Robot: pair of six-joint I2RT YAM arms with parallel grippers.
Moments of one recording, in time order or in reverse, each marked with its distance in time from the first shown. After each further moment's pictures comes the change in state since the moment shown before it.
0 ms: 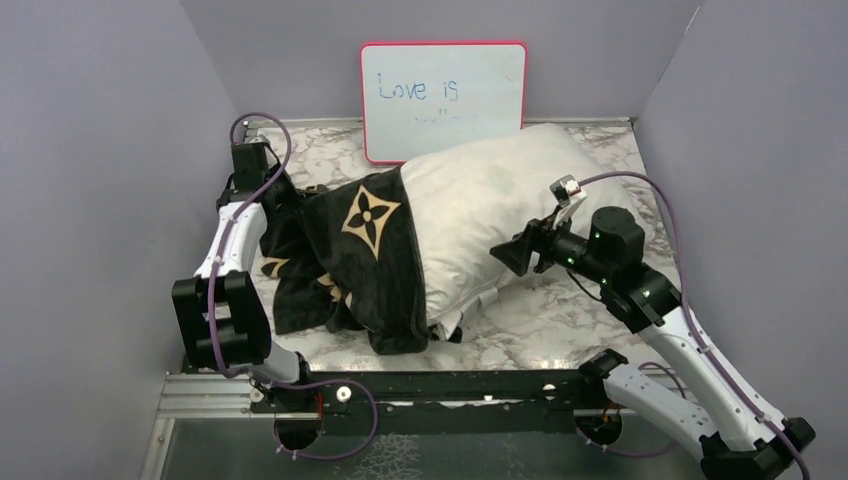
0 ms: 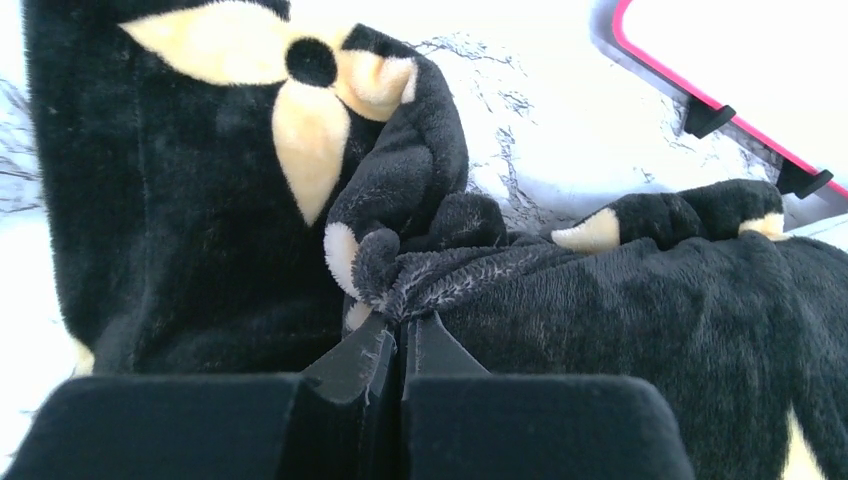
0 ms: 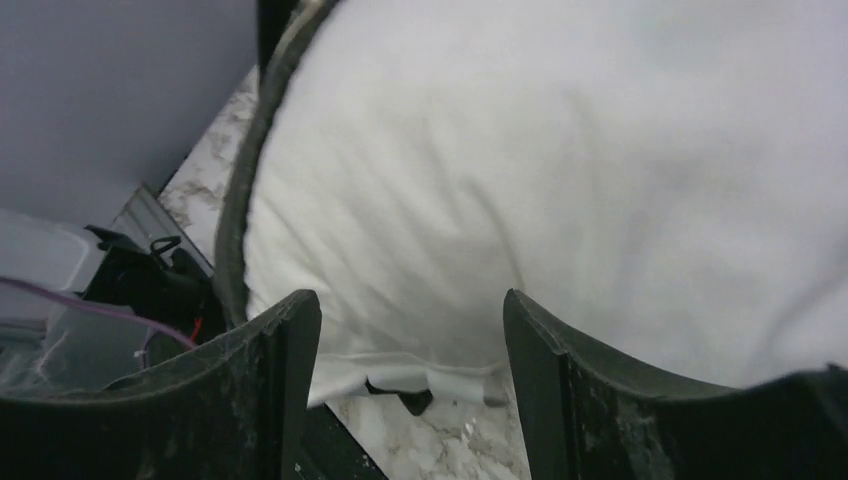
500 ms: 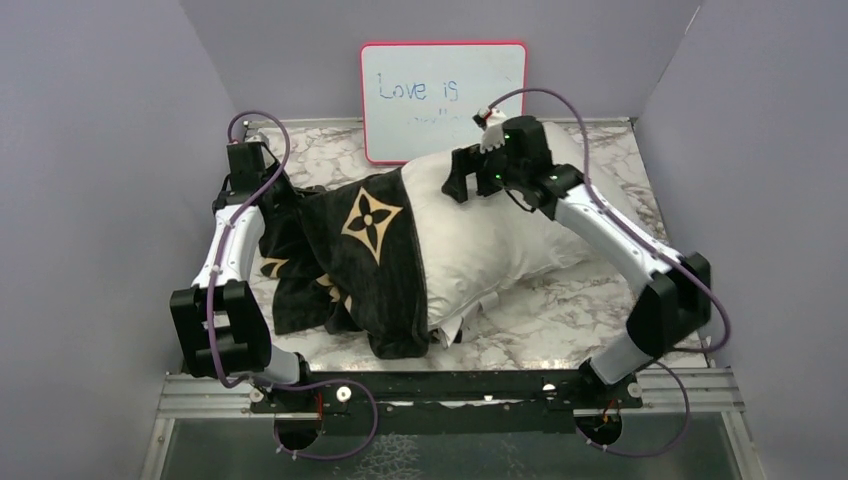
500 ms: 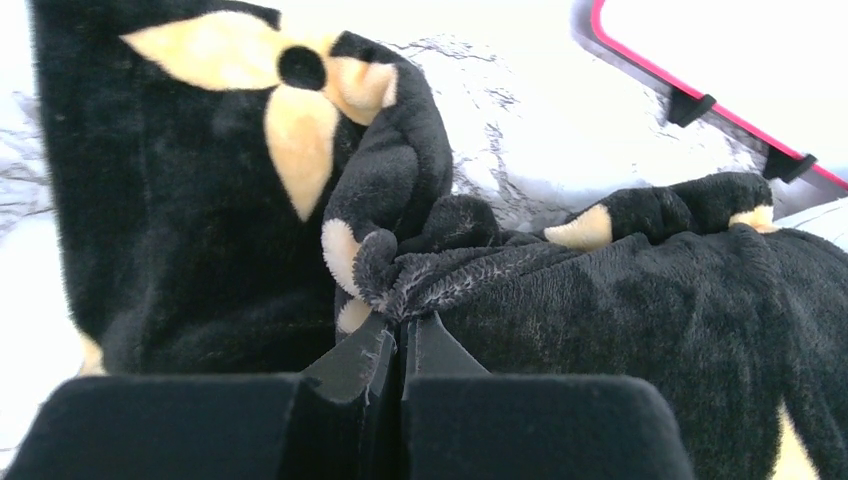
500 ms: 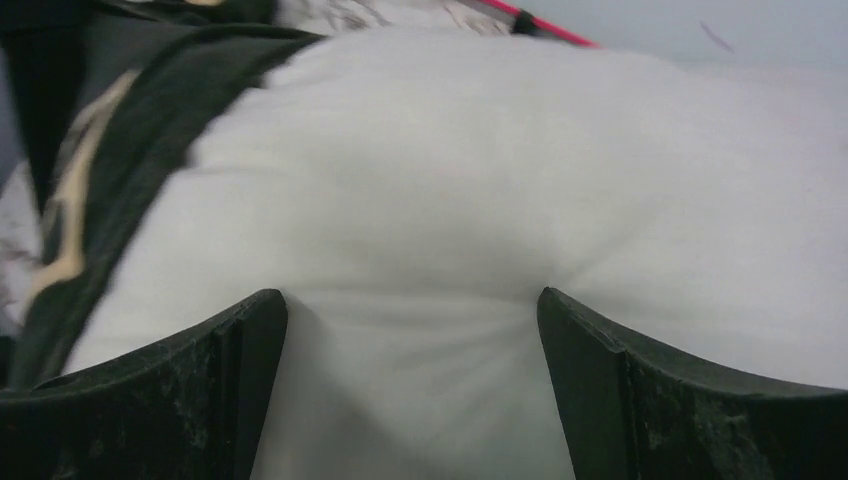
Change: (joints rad) left arm 0.006 -0.068 -0.009 -0.018 0.019 0.036; right arm 0.003 0.724 0.573 0.030 0.003 -0.236
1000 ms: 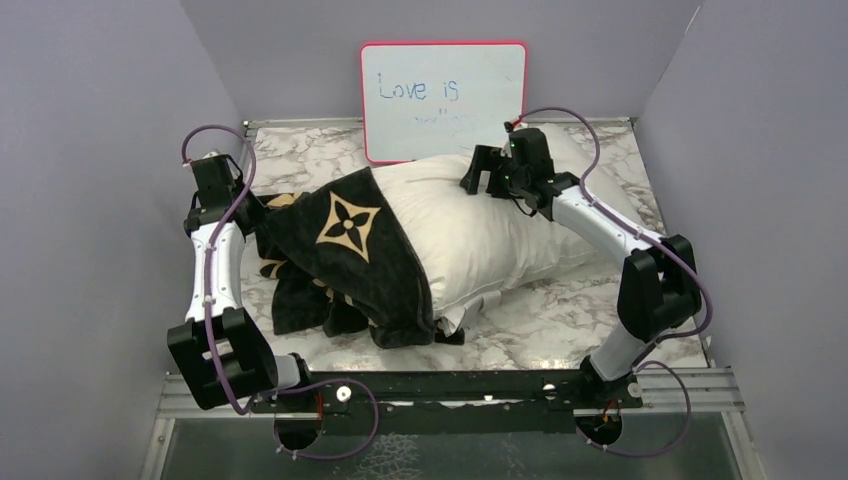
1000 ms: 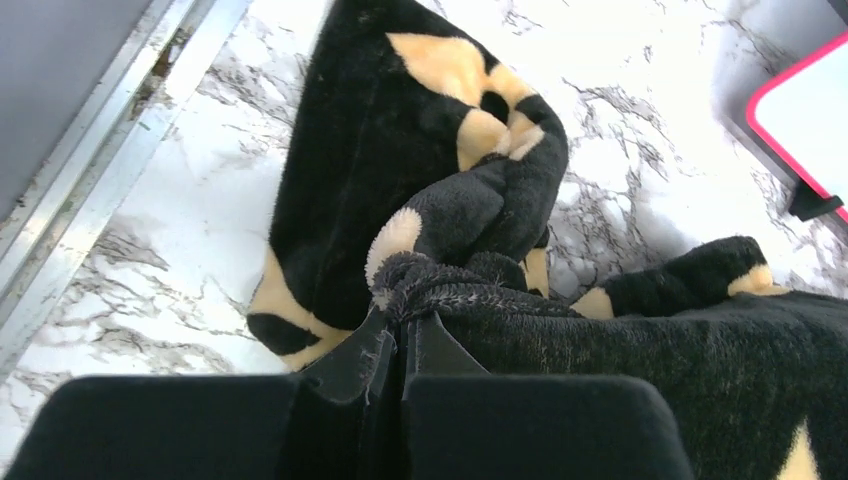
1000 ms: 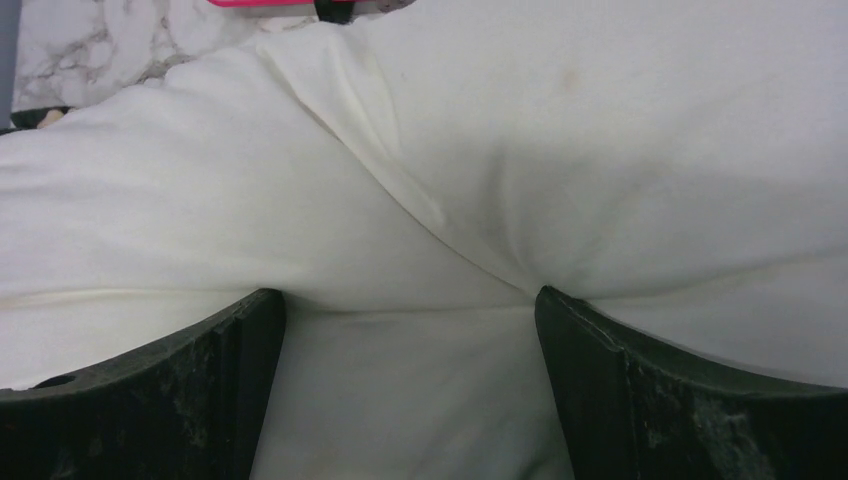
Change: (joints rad) left arm 0.151 -0.138 -0.041 -0.126 -0.150 0.003; right arm -0.091 0.201 -0.085 0.113 0.233 0.288
